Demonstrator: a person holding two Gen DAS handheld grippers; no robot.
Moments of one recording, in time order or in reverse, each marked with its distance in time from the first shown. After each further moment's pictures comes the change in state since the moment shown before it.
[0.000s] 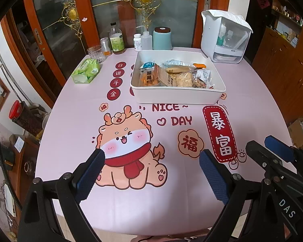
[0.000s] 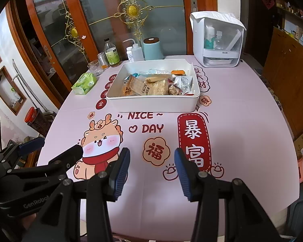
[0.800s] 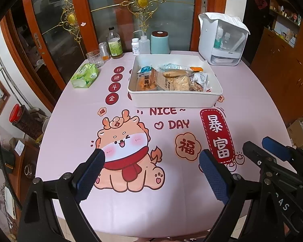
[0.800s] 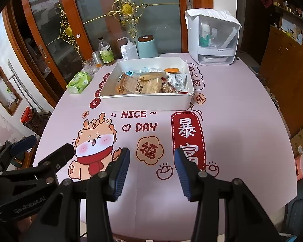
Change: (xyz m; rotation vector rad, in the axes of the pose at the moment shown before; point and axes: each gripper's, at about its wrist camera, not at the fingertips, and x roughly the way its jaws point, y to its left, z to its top) left arm -0.002 -0.008 0.004 0.013 -0.018 0.002; right arm 0.004 -0.011 0.001 0.004 0.013 -0.023
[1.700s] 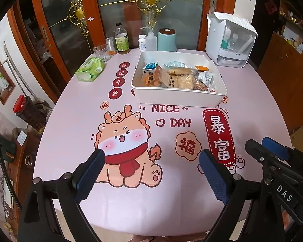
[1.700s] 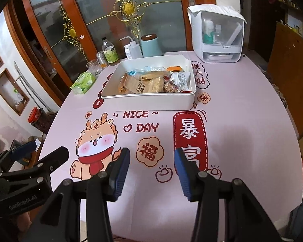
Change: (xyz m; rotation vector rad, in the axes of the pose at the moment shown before) left arm 0.001 -0.004 -0.004 -0.059 0.007 0.027; right arm 0.011 -0.019 0.002 0.013 0.004 0.067
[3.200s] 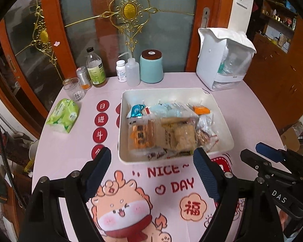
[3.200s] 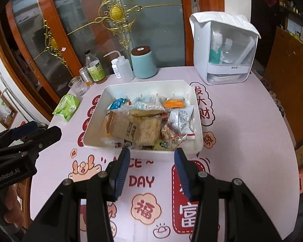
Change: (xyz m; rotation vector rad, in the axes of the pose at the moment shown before) left arm 0.091 0.017 0.174 0.117 -0.052 -0.139; right arm 0.078 0.005 0.132 0.011 -0.014 -0.068
